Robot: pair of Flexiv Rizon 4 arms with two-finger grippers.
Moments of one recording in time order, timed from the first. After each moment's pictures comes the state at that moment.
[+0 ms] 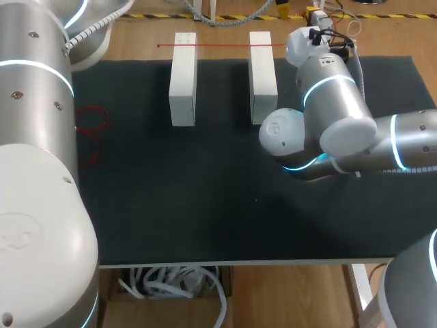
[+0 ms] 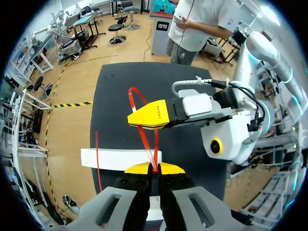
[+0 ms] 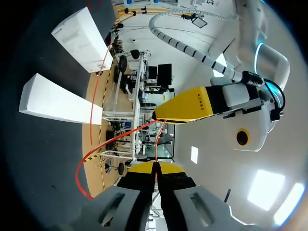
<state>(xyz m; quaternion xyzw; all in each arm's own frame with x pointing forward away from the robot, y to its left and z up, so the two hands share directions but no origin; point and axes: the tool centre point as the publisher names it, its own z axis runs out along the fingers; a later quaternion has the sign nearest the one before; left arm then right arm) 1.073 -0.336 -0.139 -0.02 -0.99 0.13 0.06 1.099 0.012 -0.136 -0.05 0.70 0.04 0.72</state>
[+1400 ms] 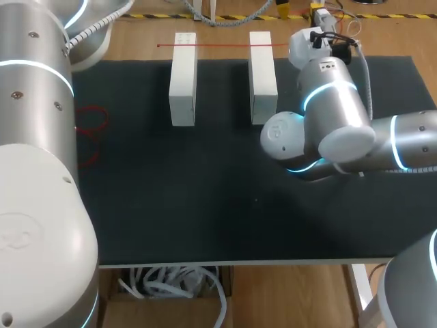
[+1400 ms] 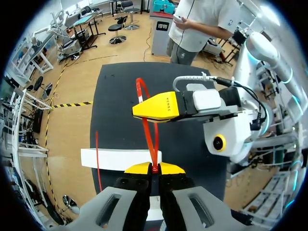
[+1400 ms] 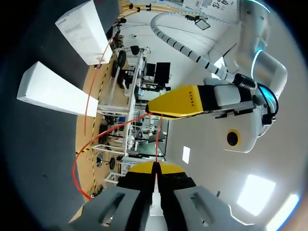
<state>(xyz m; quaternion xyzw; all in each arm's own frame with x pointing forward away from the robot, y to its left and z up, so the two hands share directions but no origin) 1.073 -0.336 -0.139 -0.02 -0.99 0.13 0.06 1.093 0.004 -0.122 -0.07 0.67 0.00 0.74</state>
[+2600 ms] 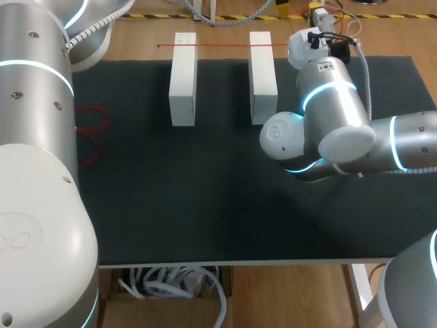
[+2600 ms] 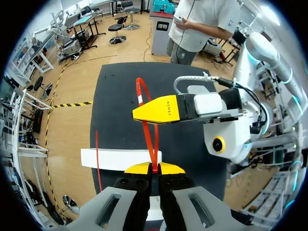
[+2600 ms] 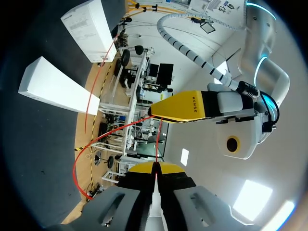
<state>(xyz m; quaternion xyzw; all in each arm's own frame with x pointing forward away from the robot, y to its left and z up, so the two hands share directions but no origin) 1.073 -0.336 -0.139 -0.02 -0.99 0.13 0.06 1.092 0.009 -0.122 -0.09 0.67 -0.01 0.73</state>
